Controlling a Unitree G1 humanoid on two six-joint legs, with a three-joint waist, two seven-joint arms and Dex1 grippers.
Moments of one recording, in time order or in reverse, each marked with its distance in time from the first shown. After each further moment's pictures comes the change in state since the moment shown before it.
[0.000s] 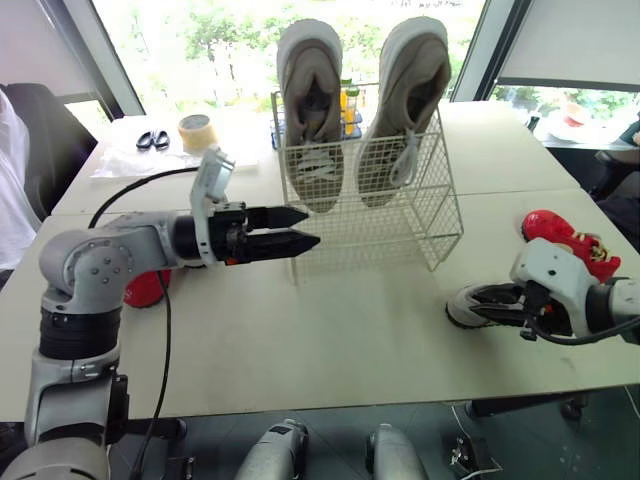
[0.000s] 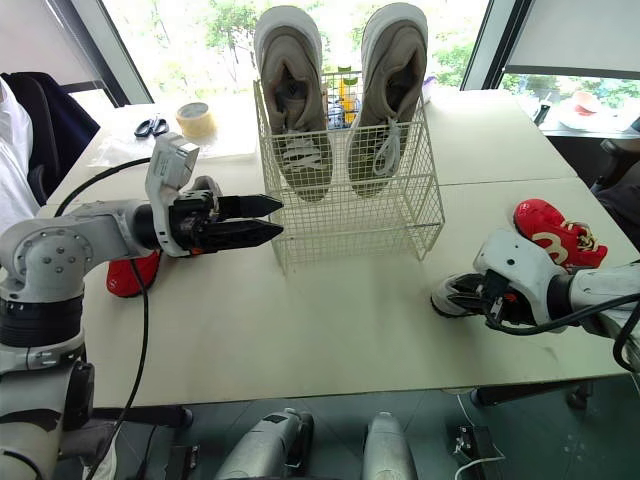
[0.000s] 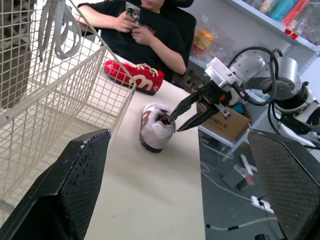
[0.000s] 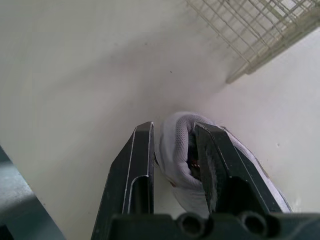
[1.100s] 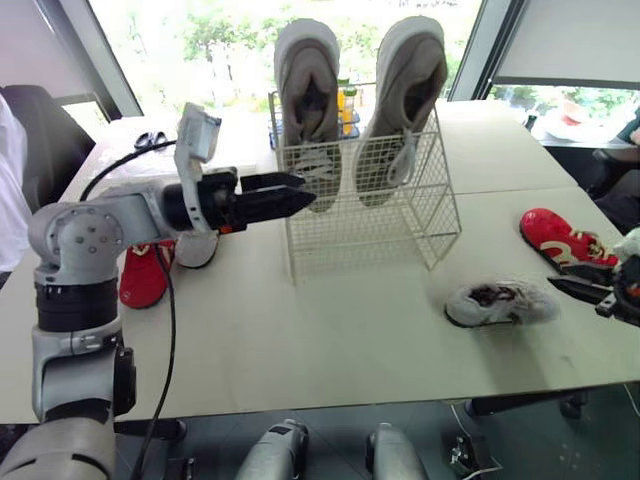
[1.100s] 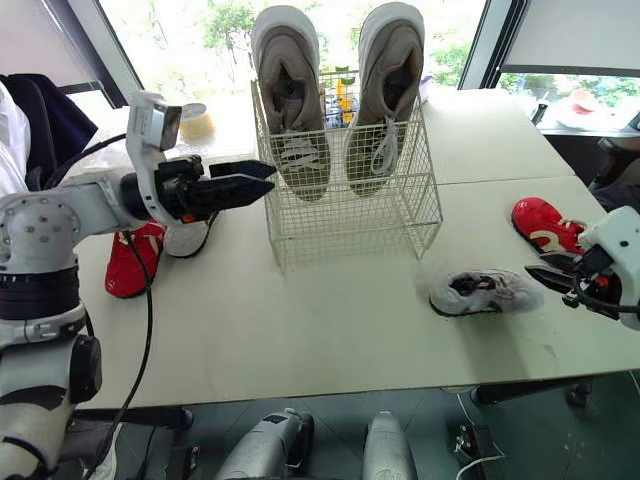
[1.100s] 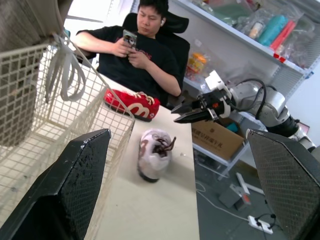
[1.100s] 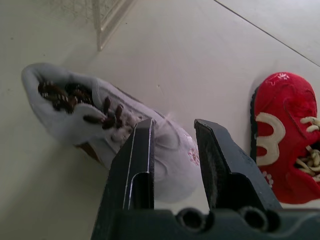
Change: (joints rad) left arm -0.121 -0.020 0.048 0.119 -0.048 0.047 0.022; right arm 0.152 0.119 -0.379 0.184 -0.076 -0.066 0.005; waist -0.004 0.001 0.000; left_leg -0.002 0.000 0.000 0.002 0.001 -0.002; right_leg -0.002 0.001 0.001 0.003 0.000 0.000
